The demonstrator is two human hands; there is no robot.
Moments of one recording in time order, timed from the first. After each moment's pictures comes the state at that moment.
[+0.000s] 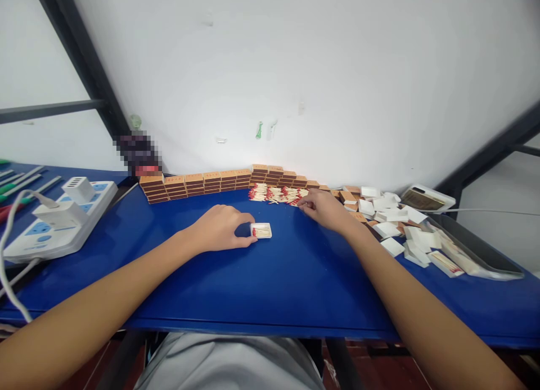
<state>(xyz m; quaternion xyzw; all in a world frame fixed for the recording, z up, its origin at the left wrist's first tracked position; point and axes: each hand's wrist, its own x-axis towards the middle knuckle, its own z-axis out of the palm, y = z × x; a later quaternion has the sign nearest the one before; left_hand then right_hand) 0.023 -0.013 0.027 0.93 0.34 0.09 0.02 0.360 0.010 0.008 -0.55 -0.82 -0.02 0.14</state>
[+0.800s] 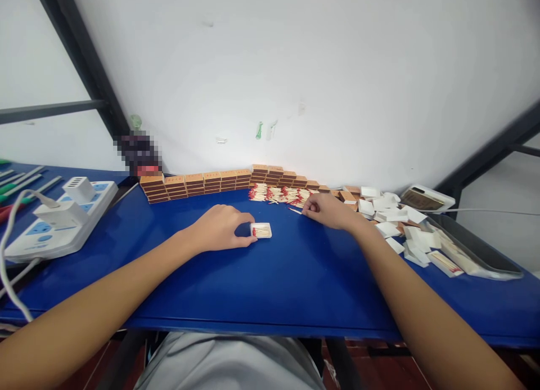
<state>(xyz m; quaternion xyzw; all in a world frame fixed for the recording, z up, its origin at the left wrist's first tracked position) 0.023 -0.013 0.028 0.93 0.35 0.09 0.02 0.360 0.004 0.021 -0.61 -0.78 0.11 0.12</state>
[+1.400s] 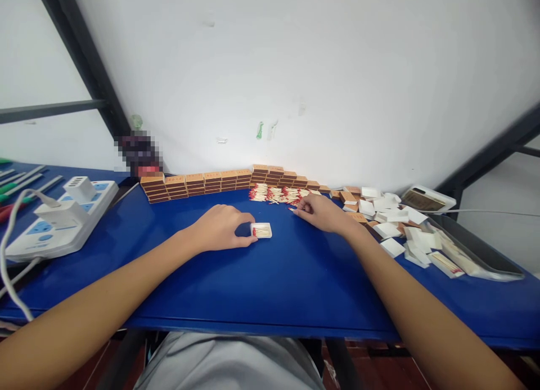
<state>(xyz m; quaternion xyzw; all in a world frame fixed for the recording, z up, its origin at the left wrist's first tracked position) 0.024 -0.014 0.028 0.93 0.35 0.09 0.02 0.347 0.005 0.009 -0.60 -0.78 0.08 0.13</state>
